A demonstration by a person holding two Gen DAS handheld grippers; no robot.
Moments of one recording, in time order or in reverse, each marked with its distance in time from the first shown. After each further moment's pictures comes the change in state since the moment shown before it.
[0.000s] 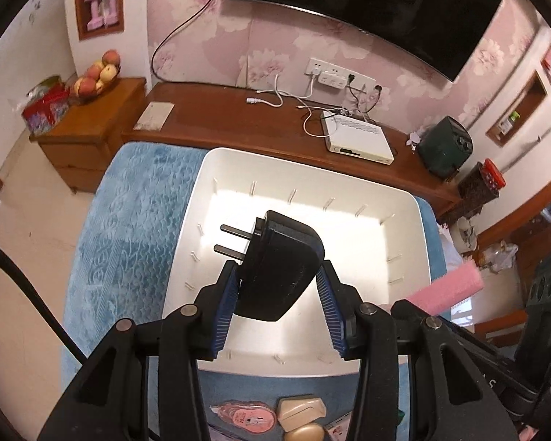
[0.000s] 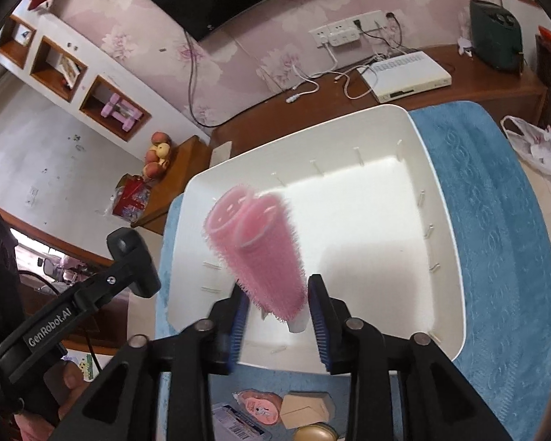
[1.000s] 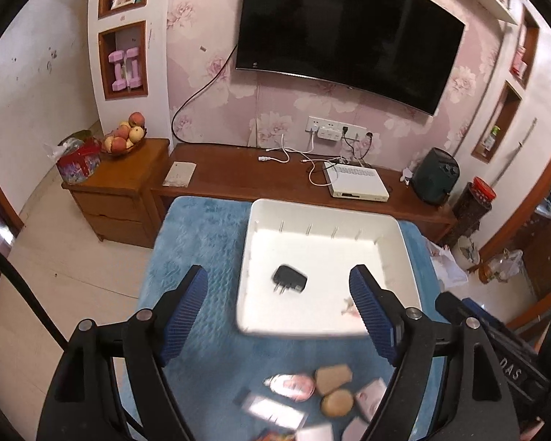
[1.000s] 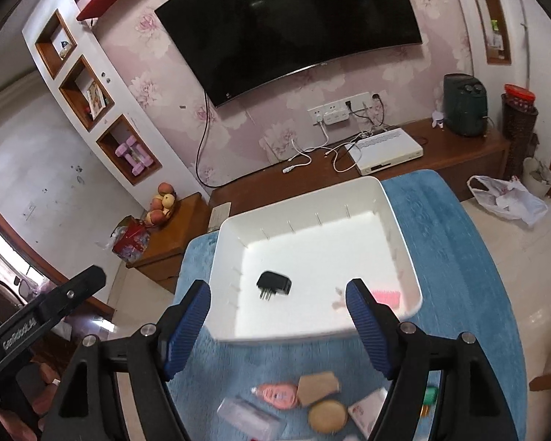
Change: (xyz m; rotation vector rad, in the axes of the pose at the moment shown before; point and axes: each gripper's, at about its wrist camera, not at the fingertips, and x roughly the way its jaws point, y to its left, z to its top) left arm -0.140 0.034 -0.043 0.097 -0.228 0.039; right arm -0.117 0.066 -0.082 -0.065 -0.312 -0.094
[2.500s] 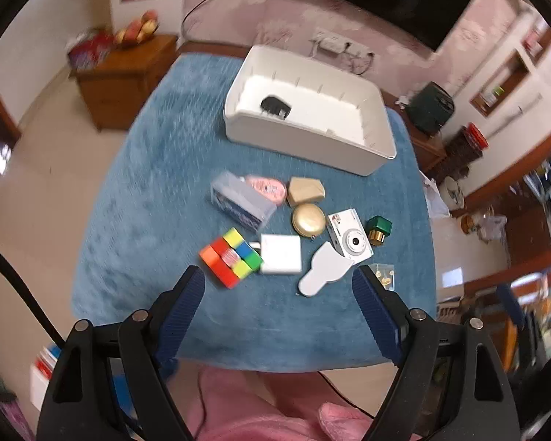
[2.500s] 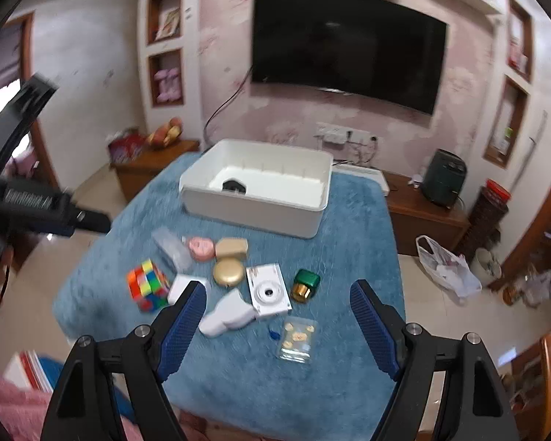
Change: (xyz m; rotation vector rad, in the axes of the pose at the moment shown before) left arm -0.059 -0.041 -0.188 -0.161 0.320 -0.033; right arm -0.141 -0.062 -0.174 -0.512 -0.033 -0.132
